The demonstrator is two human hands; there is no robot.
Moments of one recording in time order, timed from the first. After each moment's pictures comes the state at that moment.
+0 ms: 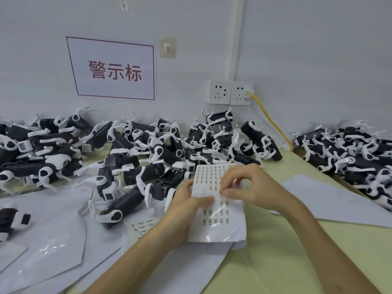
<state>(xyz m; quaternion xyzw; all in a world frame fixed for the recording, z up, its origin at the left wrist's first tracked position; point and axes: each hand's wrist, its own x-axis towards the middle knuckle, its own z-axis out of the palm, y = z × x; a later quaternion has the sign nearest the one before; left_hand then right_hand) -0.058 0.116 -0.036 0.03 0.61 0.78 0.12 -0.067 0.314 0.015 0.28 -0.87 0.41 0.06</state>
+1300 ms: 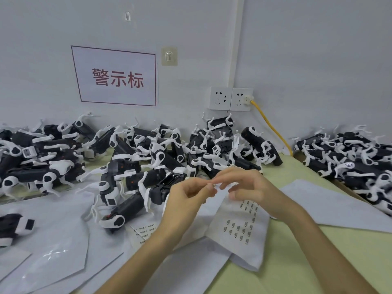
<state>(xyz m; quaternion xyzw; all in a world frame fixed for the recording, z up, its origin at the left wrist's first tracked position) -0.061 0.112 -0.028 0.16 0.70 0.69 -0.06 -0.070 0.317 0.010 0.29 -0.79 0.54 0.00</state>
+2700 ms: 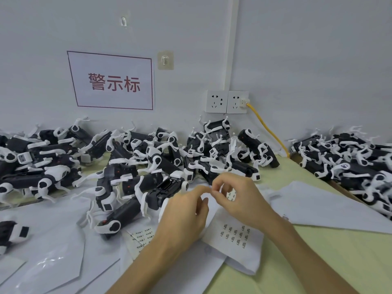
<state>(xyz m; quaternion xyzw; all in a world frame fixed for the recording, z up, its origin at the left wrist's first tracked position) -0.057 0.112 -0.036 0.24 0.86 0.38 -0.24 -0.074 0.293 -0.014 0.28 -0.86 0.35 0.24</state>
